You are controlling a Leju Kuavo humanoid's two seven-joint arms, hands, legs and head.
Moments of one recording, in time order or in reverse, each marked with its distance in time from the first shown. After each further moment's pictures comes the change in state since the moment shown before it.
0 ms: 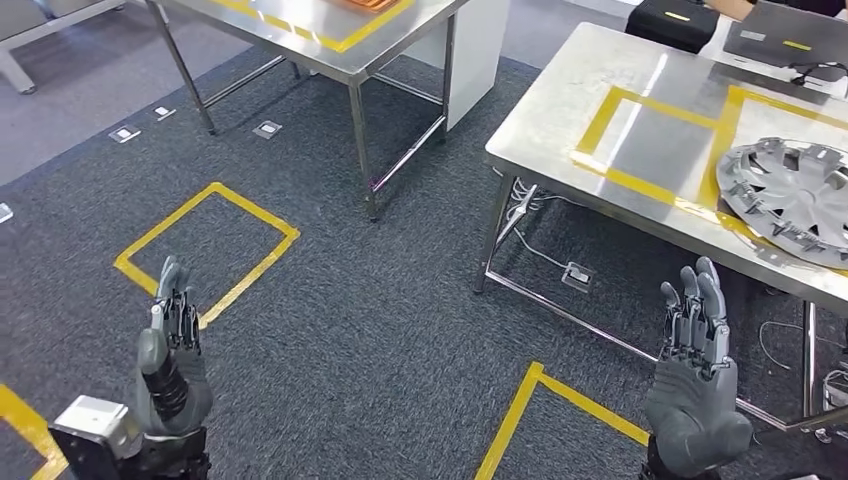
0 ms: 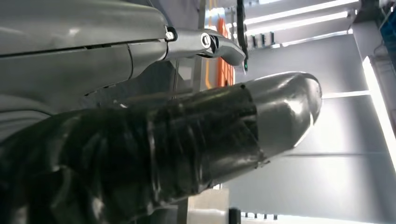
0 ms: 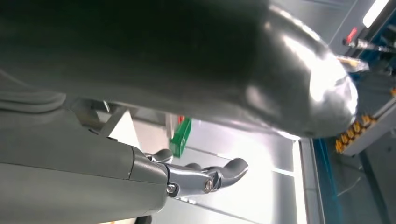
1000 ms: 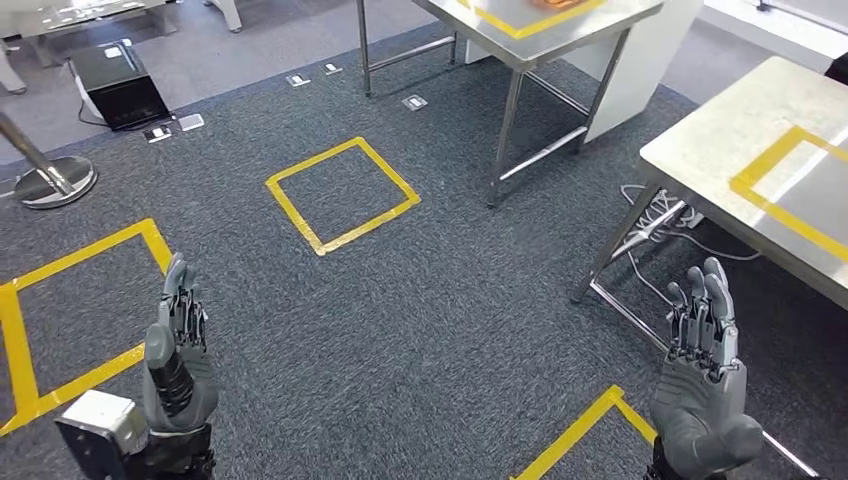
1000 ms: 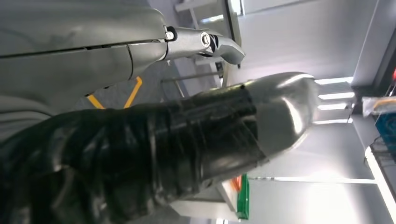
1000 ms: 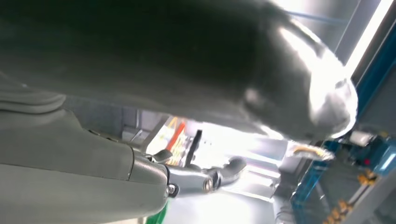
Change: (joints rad) left arm -0.005 -0.004 -0.003 0.000 -0.003 0.000 0.008; right arm -0.004 0.002 -0.005 -0.007 -0.003 0.010 0.005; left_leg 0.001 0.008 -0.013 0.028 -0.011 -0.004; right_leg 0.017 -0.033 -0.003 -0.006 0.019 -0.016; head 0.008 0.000
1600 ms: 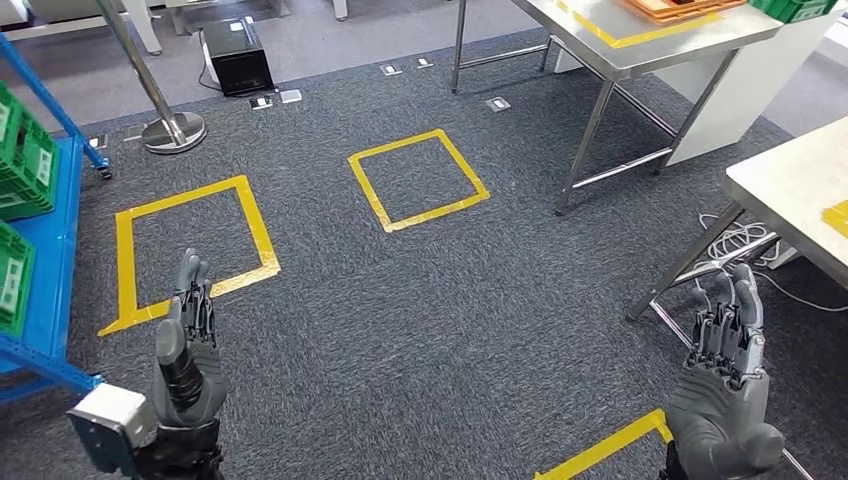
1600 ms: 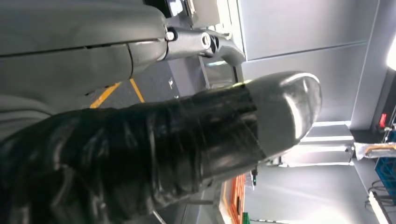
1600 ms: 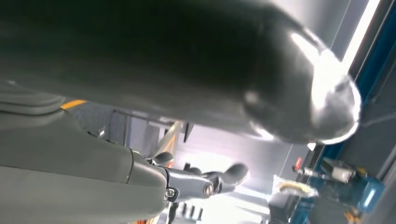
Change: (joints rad) left arm 0.001 -0.001 -0.001 0.000 -0.002 -0.001 0.000; right arm -0.001 0.001 -0.008 0.002 -0.003 0.005 -0.002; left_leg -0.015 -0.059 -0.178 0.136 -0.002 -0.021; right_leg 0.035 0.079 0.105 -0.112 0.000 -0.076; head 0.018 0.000
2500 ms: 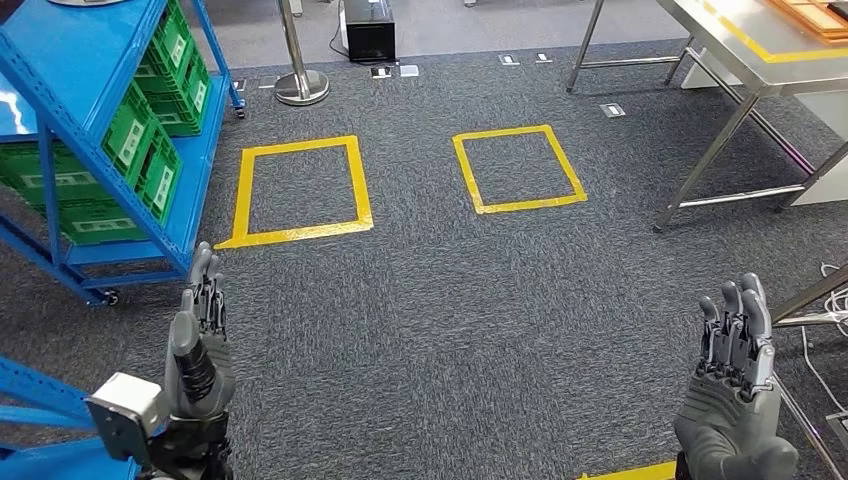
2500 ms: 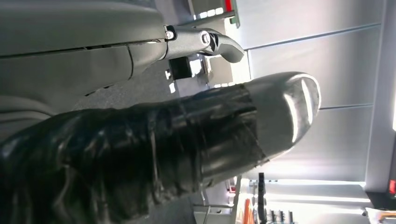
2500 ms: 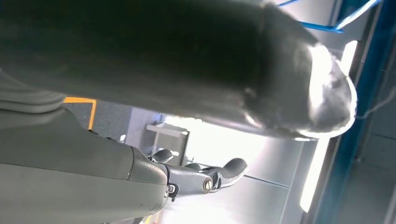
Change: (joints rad) left arm -0.004 0.000 0.000 0.000 -0.010 -0.008 0.006; right arm 0.002 0.000 -0.009 -0.002 0.000 0.002 -0.004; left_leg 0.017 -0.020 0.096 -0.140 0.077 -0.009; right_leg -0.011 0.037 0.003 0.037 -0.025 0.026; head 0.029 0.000
